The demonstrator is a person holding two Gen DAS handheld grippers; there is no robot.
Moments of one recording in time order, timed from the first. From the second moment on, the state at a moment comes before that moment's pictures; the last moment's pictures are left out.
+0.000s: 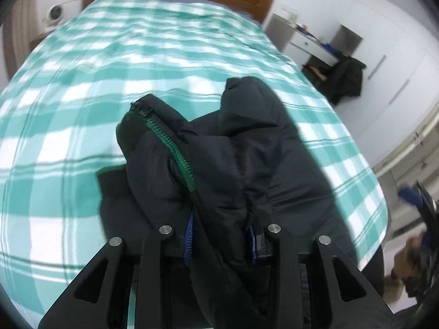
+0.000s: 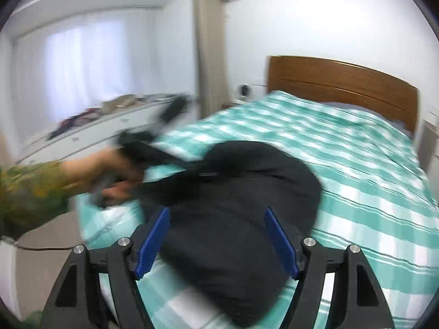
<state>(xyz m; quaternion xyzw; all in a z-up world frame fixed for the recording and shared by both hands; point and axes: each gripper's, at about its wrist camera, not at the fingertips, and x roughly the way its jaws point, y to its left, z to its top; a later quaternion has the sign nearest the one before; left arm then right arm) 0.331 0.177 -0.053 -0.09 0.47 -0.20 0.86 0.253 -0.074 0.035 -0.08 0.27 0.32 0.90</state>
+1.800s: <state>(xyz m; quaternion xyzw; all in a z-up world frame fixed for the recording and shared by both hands) 0.358 0.239 -0.157 -0.22 0.54 -0.16 0.80 0.253 0.132 -0.108 -0.19 0.40 0.38 0.81</state>
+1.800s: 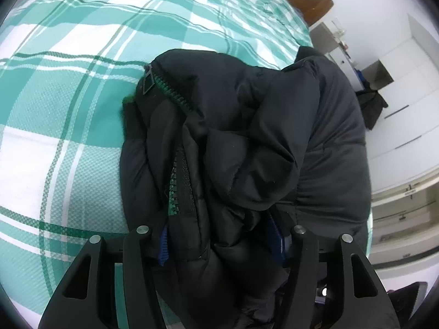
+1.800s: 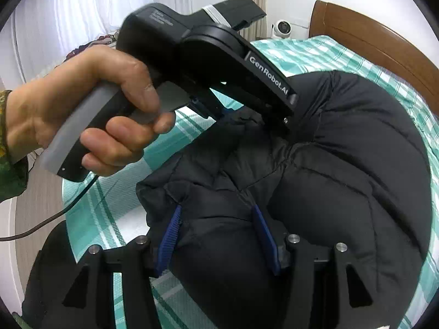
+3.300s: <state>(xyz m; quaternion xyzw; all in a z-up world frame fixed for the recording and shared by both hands) 0.282 0.283 -0.074 -0.30 0.47 -0.16 0.81 0.235 -0.100 0.011 0.05 0.39 0.28 0.88</state>
